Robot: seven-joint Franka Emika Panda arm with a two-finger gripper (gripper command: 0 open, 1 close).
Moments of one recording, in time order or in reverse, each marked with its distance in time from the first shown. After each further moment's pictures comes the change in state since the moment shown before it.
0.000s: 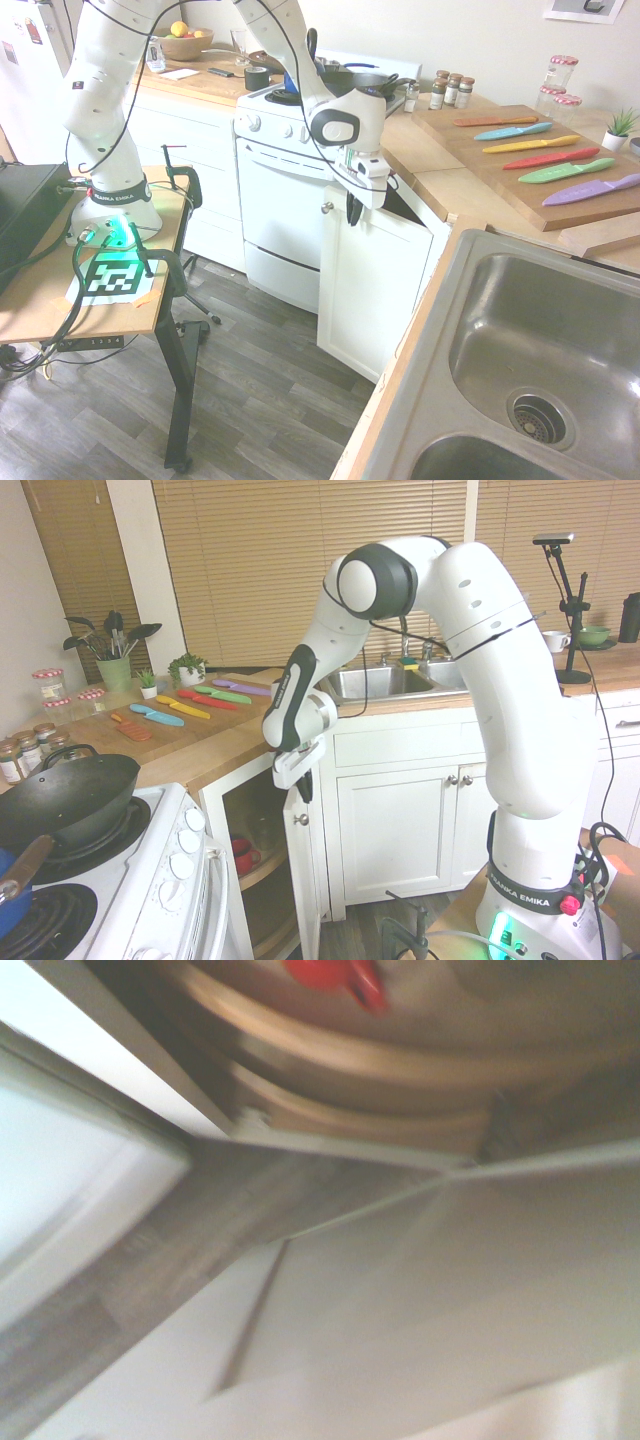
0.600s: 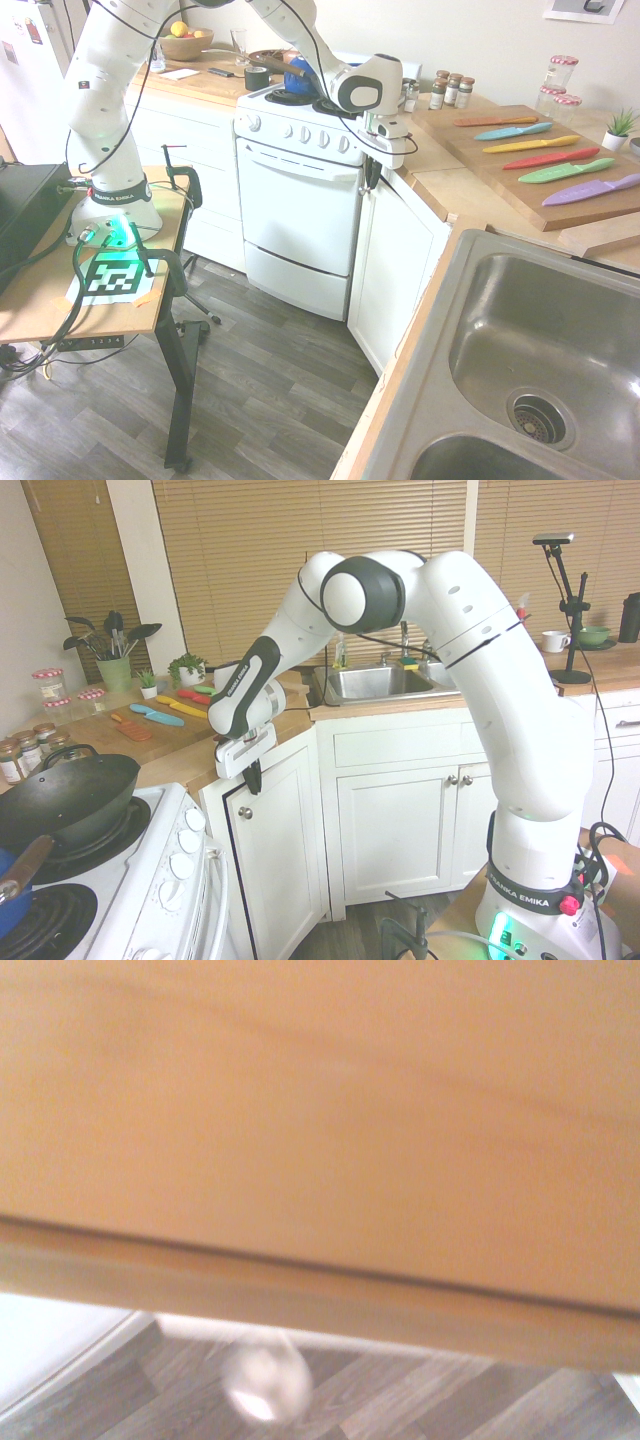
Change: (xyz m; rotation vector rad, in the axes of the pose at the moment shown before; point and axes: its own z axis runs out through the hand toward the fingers) arm 0.019 -0.077 -0.051 0.019 0.029 -0.010
